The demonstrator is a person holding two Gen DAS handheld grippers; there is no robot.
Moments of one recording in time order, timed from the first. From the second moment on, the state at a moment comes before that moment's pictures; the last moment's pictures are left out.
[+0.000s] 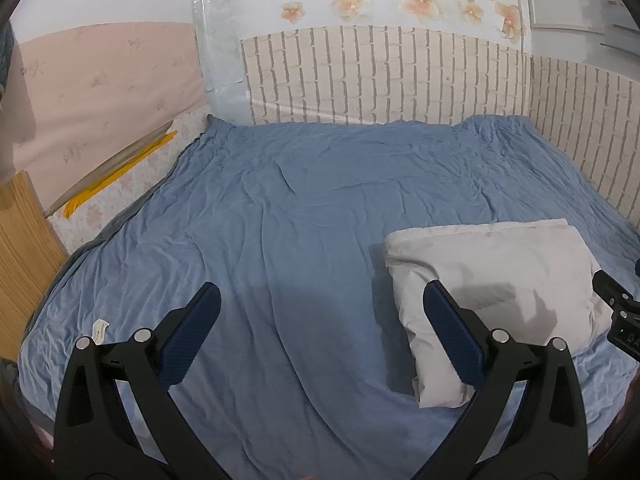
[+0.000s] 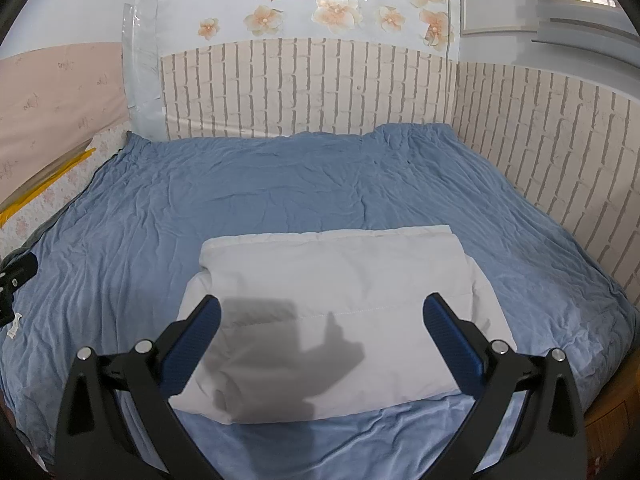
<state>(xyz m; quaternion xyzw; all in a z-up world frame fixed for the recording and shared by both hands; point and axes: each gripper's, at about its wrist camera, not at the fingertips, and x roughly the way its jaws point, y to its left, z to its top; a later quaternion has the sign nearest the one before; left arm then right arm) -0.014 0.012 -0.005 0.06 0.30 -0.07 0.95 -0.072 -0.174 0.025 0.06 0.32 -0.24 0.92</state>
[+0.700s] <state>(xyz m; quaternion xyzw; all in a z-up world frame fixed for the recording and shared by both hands) -0.013 0.010 -0.007 0.07 0.30 -0.07 0.95 -0.071 -0.173 0.025 0.06 0.32 -0.24 0.91</state>
